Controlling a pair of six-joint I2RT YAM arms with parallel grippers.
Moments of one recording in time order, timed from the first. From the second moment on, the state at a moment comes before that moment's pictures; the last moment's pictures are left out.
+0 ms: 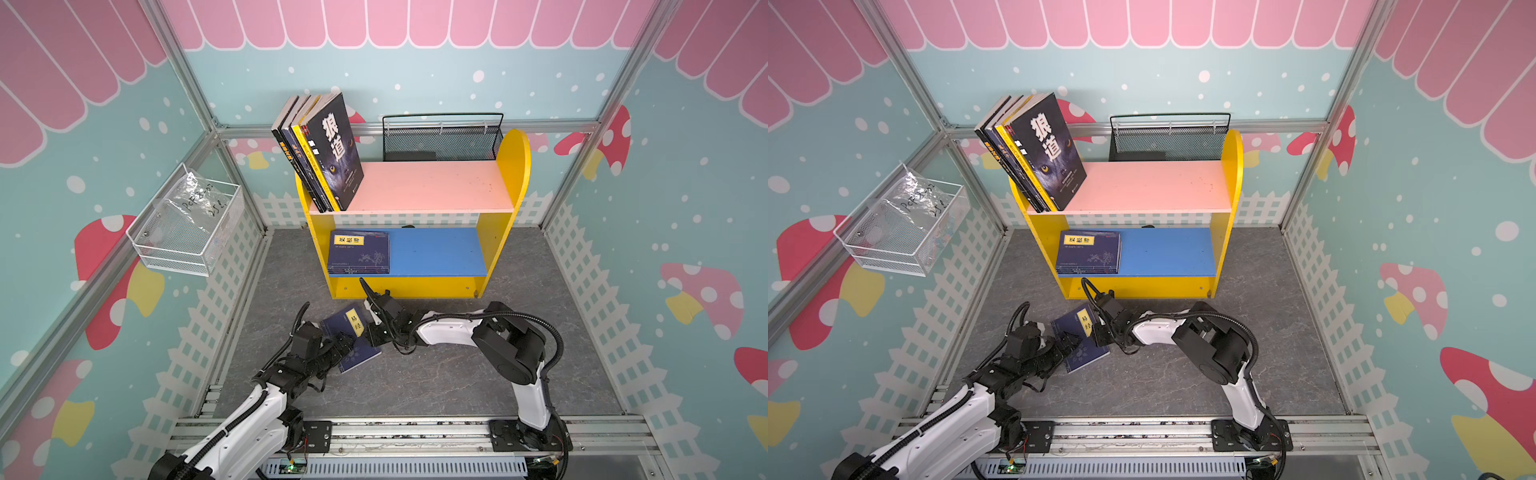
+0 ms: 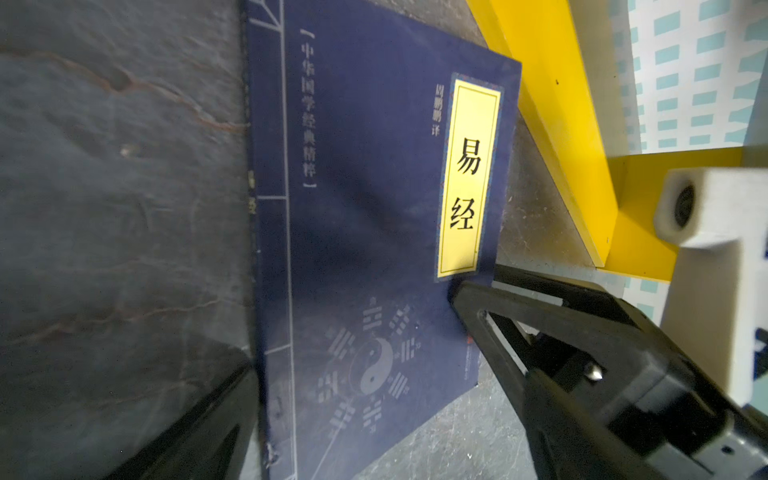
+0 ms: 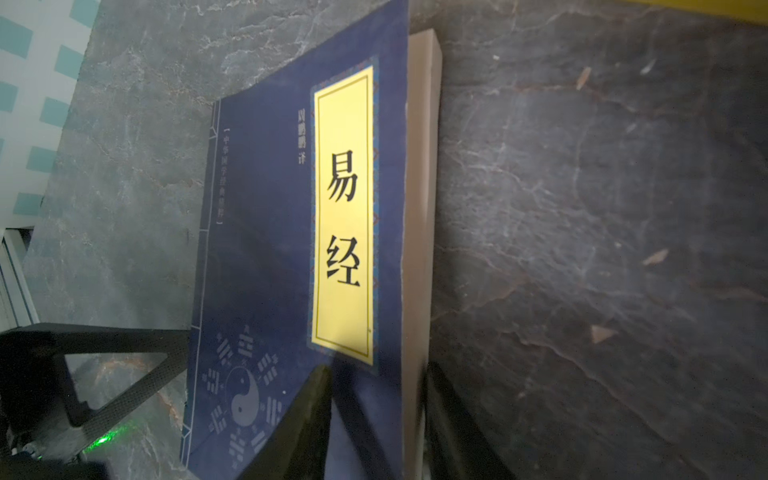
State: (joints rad) left arm -0.33 0.78 0.22 -0.22 0.19 -1.07; right arm 0.96 2.03 1.22 -0.05 -0.15 0.57
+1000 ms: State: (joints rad) left arm -0.27 0.63 0.15 -0.01 0.23 -1.21; right arm 0.94 2.09 1.22 0.10 -0.38 0.61
